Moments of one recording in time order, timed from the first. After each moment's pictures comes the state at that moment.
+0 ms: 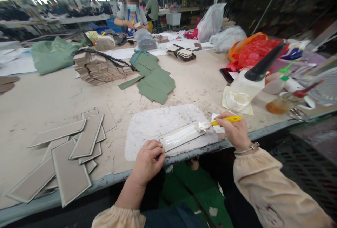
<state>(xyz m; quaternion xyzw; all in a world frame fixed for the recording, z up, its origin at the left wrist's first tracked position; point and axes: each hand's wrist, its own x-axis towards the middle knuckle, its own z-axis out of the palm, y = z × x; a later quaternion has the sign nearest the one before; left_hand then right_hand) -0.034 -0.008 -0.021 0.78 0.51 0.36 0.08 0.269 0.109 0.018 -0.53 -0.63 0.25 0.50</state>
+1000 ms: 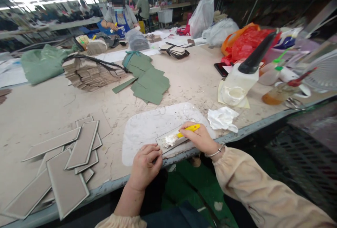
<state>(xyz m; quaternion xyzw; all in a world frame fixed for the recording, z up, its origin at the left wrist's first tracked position) -0.036 -0.007 -0.029 0.78 0.51 0.37 0.05 0.181 0.080 0.009 -0.42 -0.69 0.42 0.41</state>
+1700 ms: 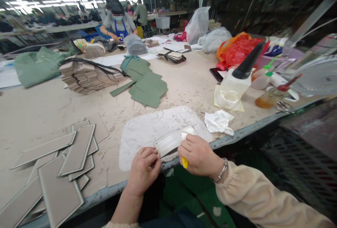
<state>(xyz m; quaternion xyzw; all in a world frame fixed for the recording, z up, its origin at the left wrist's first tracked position) -0.034 -0.005 -0.024 0.78 0.51 0.36 0.06 0.190 0.042 0.023 -0.25 -0.93 -0.08 0.27</state>
